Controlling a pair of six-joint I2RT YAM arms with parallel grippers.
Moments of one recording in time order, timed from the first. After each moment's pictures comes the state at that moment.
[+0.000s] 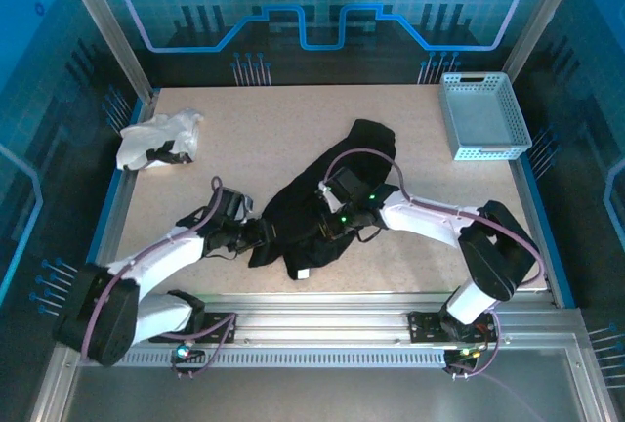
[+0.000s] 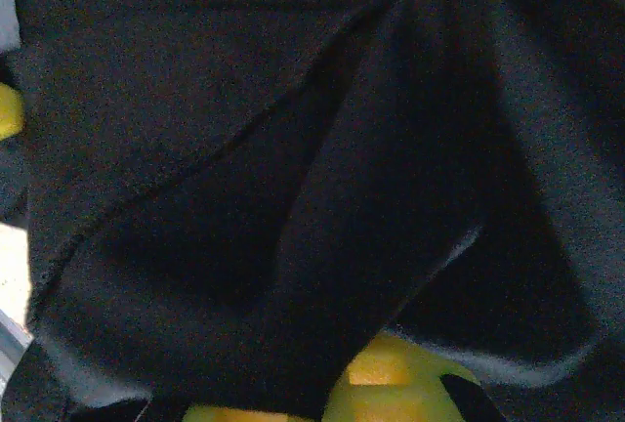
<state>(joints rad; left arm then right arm) -0.35 1.21 0.49 -0.34 0.35 -0.73 0.77 1.60 0.99 -0.48 -0.19 0.36</state>
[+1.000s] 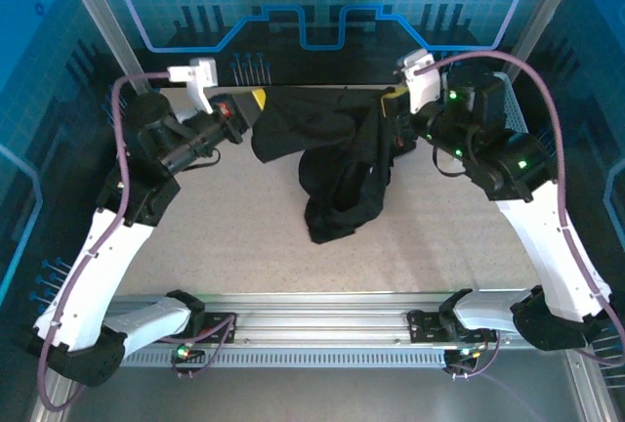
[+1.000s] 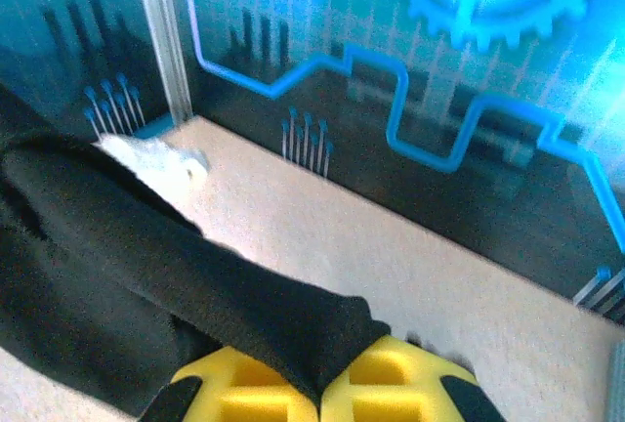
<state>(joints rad) -0.38 1.08 1.47 -0.34 0.31 -0.59 0.56 1.26 1.86 -0.89 0.02 -0.07</state>
